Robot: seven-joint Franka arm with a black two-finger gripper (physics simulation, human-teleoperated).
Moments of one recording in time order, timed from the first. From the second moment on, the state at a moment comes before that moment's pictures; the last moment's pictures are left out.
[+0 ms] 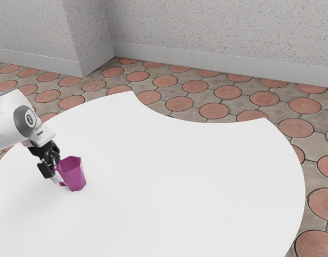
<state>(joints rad) 0.18 0.16 0.26 -2.26 -0.39 2.32 1.64</state>
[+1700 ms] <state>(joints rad) 0.14 0.43 0.08 -1.94 -0.82 2.30 1.96</state>
